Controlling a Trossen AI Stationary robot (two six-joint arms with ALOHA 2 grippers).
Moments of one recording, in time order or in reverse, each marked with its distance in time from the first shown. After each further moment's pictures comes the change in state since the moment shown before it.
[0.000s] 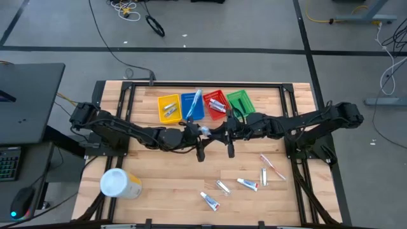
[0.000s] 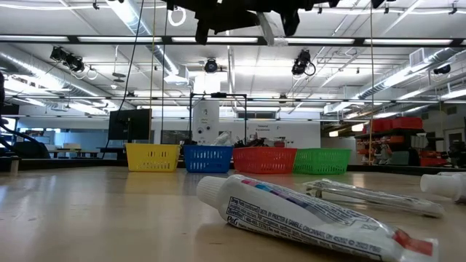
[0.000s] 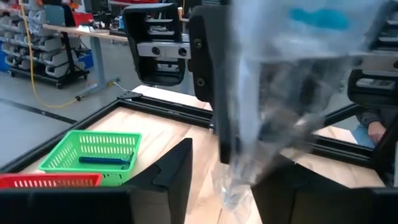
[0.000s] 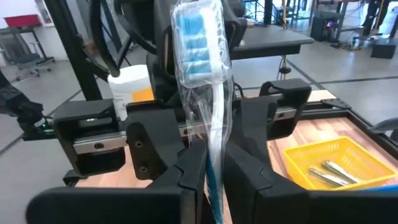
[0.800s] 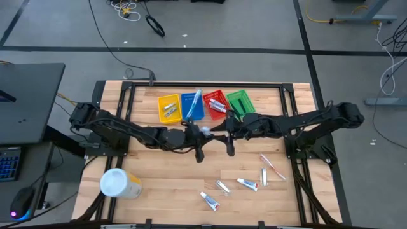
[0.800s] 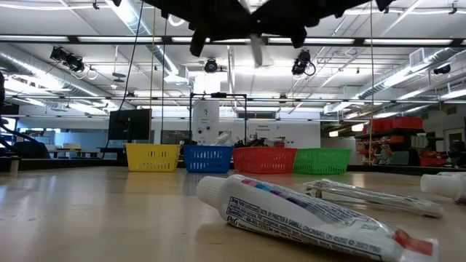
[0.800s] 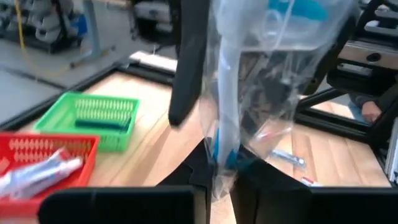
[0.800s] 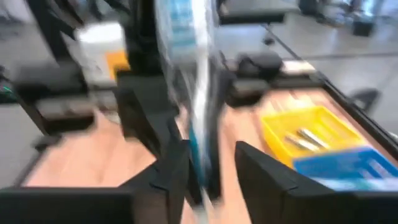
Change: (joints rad) left arm 0.009 -0.011 0.000 -0.143 0.045 -0.102; right arm -0.027 -0.012 0.000 -0.167 0.061 -0.040
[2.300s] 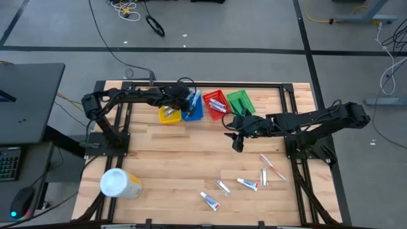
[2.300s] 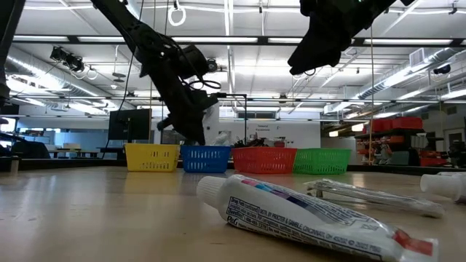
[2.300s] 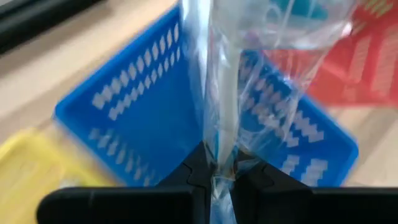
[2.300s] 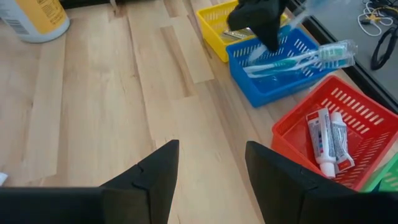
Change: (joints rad) left arm 0.705 0.147 0.033 -0.574 0.428 -0.095; right arm 0.000 -0.090 0.000 -0.466 0.168 0.154
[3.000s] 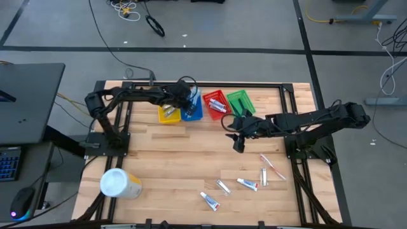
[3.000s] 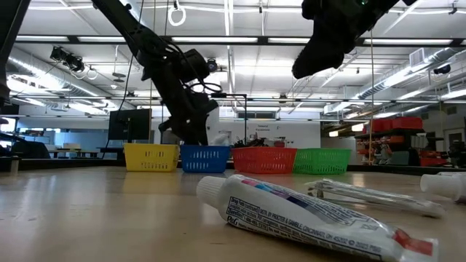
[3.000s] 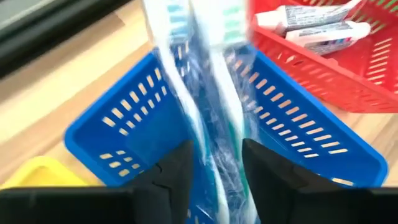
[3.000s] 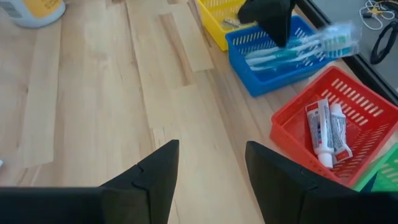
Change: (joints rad) left arm 0.019 0.031 0.017 0.022 -0.009 0.055; right arm 0.003 0.001 0.000 -0.045 -0.001 -0.004
